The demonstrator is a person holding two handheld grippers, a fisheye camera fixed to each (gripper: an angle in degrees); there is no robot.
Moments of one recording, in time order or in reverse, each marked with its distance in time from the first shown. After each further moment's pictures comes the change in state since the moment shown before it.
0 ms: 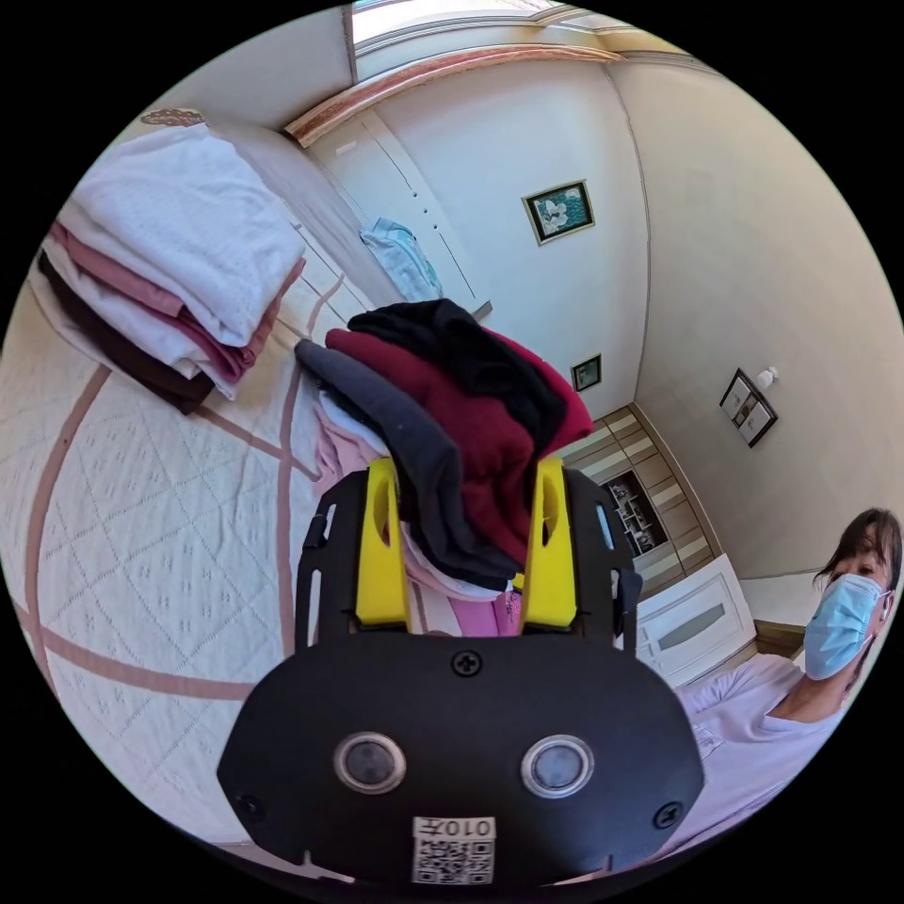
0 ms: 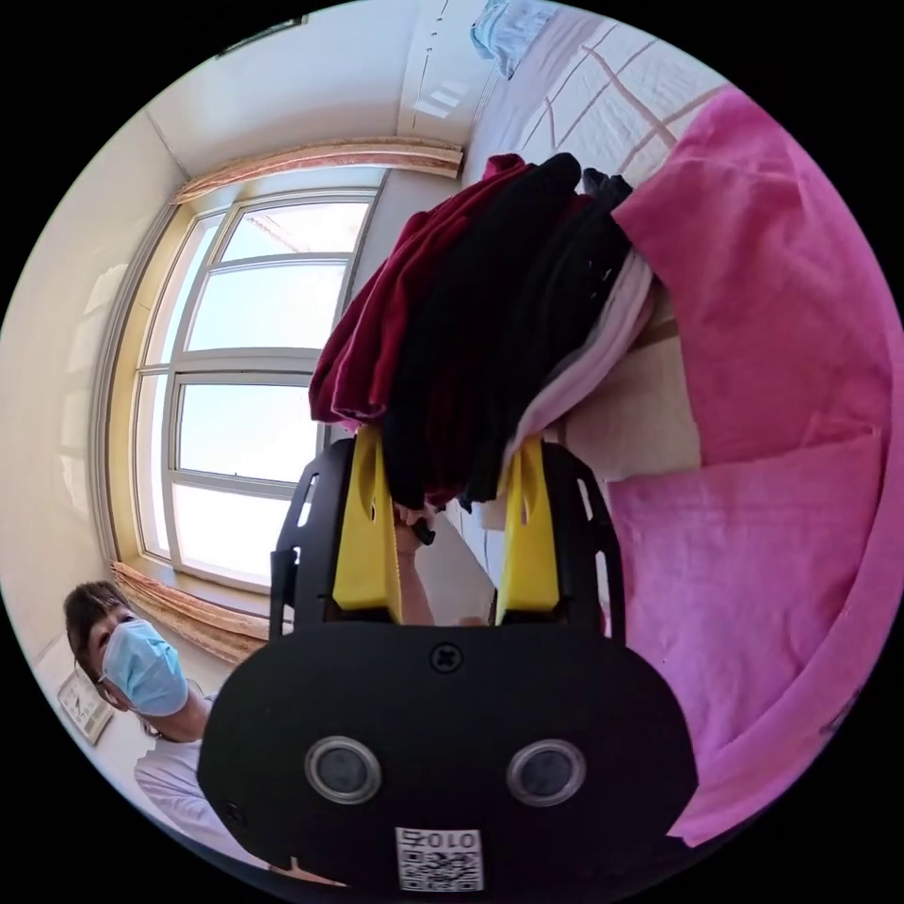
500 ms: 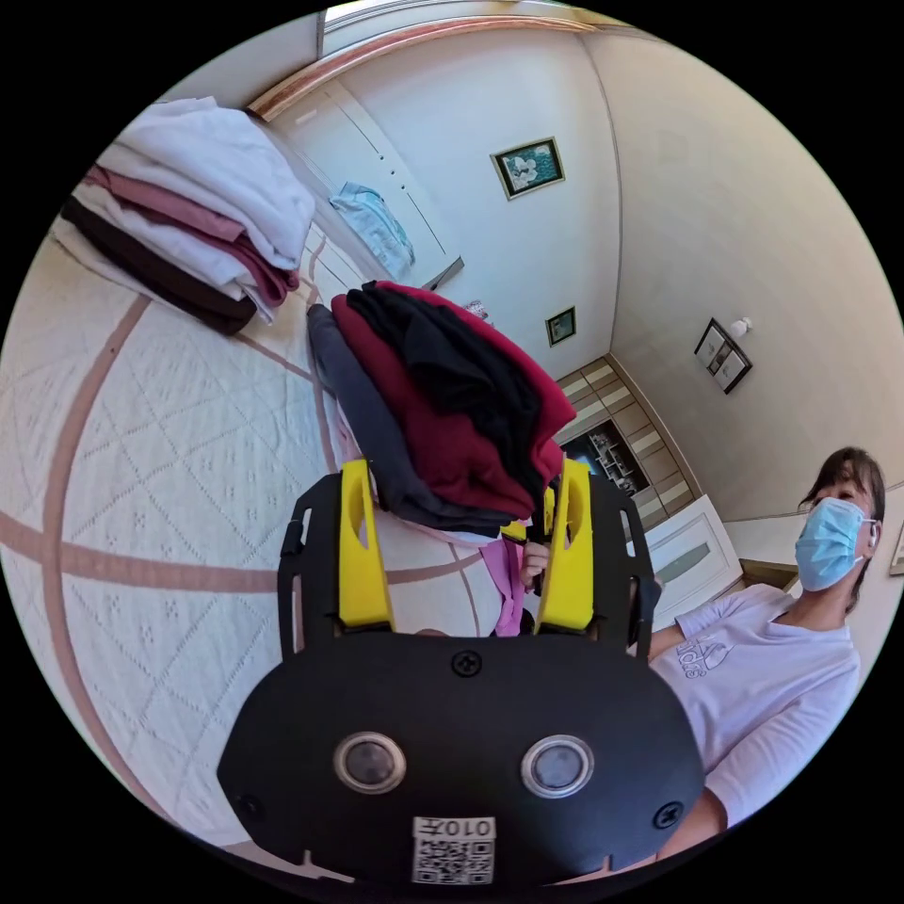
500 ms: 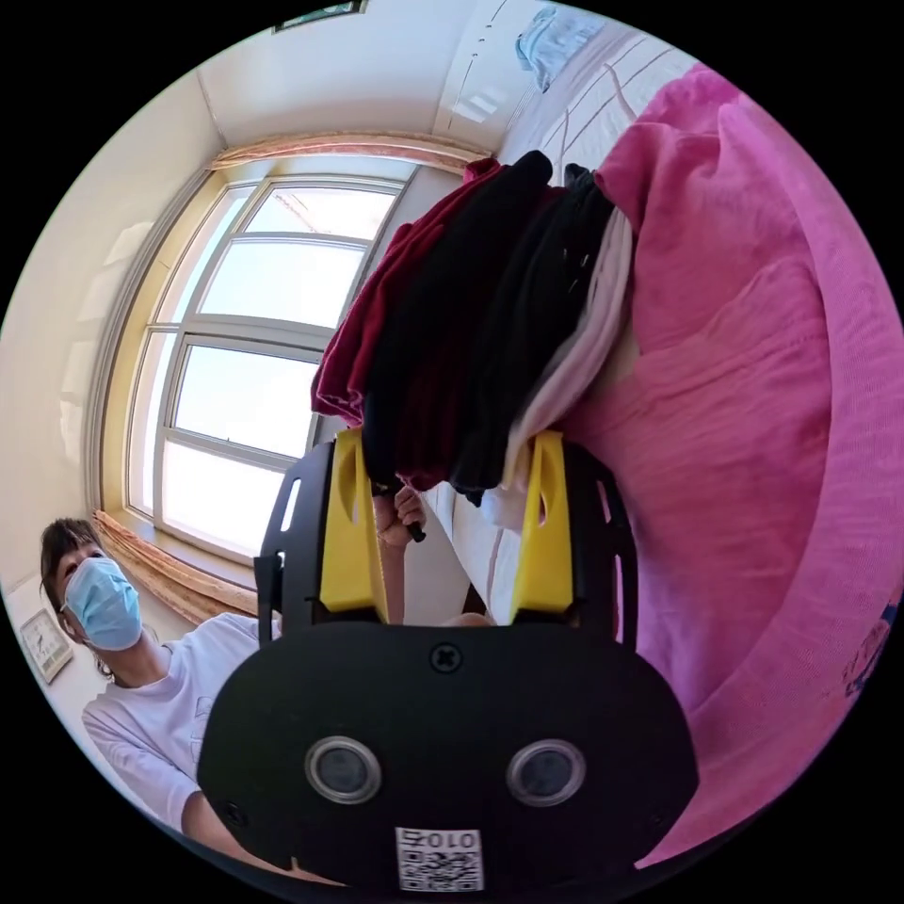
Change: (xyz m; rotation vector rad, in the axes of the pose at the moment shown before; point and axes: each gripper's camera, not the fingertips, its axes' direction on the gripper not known) left arm -0.052 0.032 -0.066 -0.094 0.099 0.091; right arm 0.047 0.021 -0.010 -0.013 -0.038 -0.137
